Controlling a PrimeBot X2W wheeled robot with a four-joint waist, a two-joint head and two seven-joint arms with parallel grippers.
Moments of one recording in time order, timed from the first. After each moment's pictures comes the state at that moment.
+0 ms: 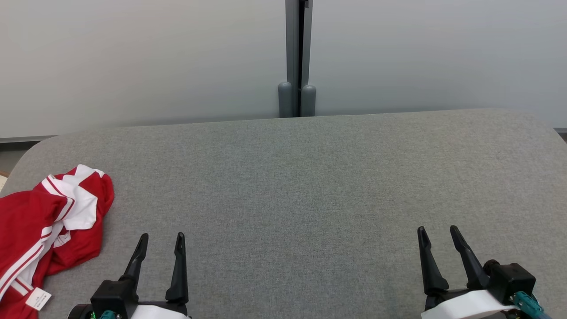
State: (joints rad) left arm 0.08 0.06 -0.10 0.11 -0.22 0.04 -0.22; right arm 0.00 -0.05 0.12 0.26 0.26 0.13 -0.22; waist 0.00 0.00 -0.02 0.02
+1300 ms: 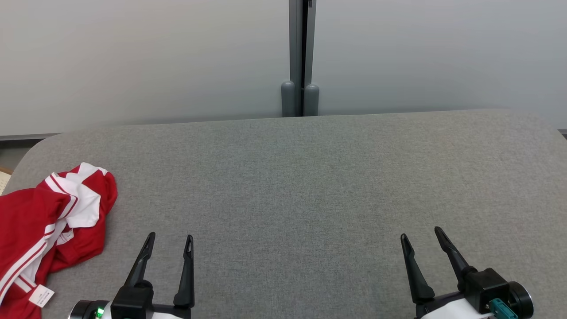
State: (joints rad) left arm 0.10 0.05 -0.10 0.10 -0.03 0.04 -0.26; right arm 0.00 -0.05 0.15 0.27 0.06 0.13 -0.26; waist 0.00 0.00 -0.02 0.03
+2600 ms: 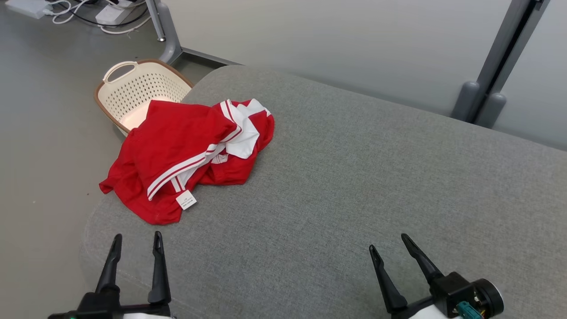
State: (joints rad) left arm 0.14 0.05 -0.04 0.03 -0.11 0.10 -0.26; right arm -0.02 -0.05 0.27 0.31 0.03 0.13 -0.26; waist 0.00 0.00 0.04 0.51
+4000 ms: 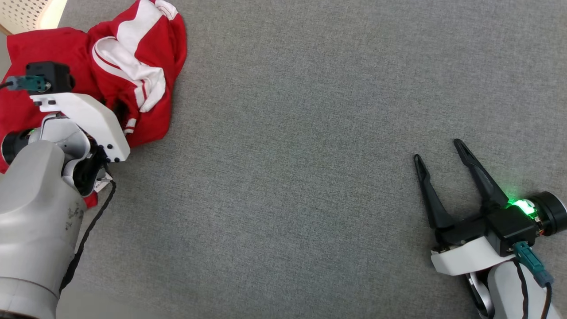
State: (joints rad) left arm -0.93 0.29 -0.42 0.98 -0.72 -0.13 0.20; right arm -0.21 -0.15 0.14 0.18 -0.09 0.14 -0.28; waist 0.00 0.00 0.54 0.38
